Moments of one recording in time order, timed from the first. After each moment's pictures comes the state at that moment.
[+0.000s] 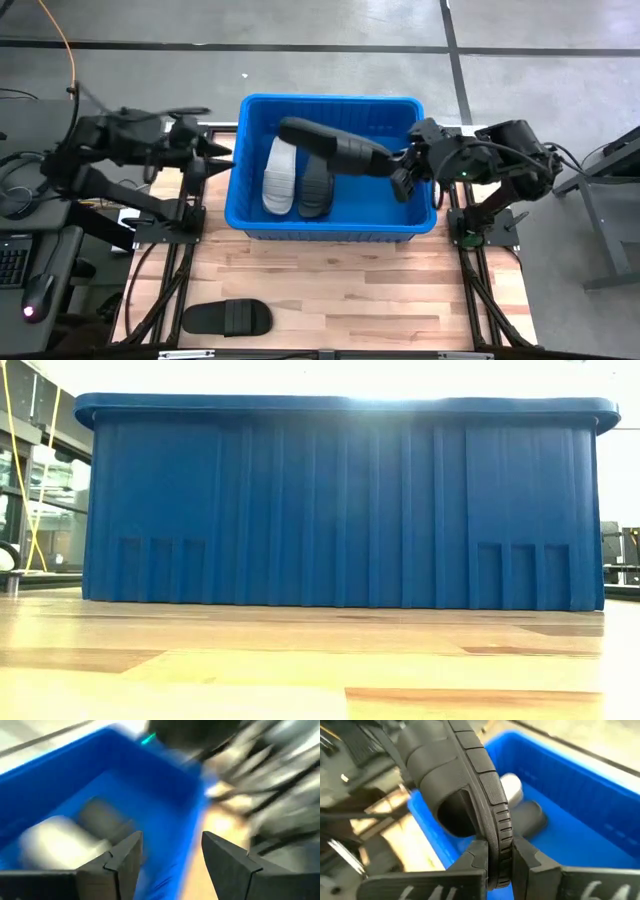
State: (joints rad) left arm 0.08 0.99 1.63 -1.17 -0.22 -0.49; right arm 0.27 1.58 2.34 -1.50 0.59 0.76
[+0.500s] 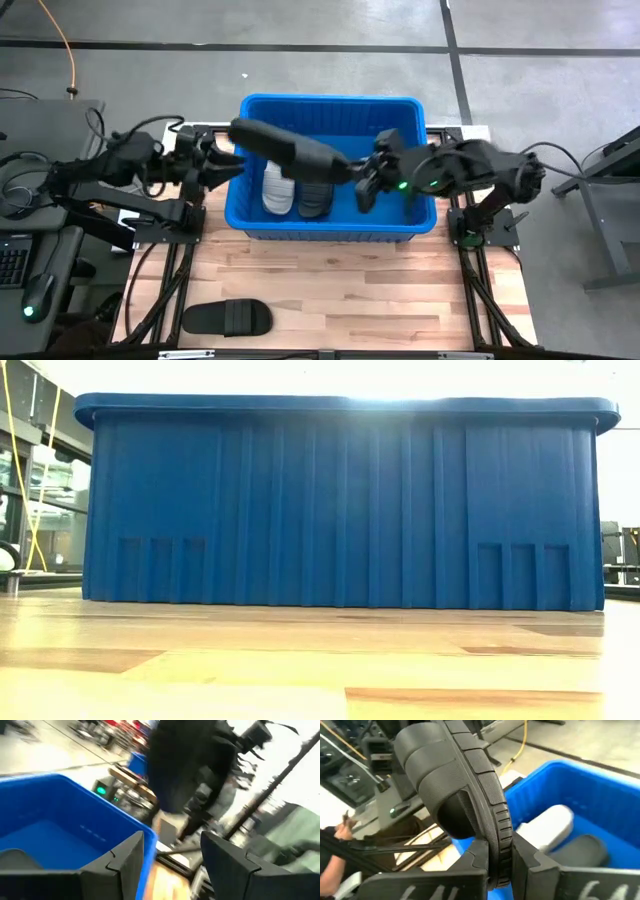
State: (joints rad) left arm 0.08 0.72 1.08 -0.37 -0.15 -0.56; right arm 0.27 1.66 2.25 -1.06 0.59 0.68
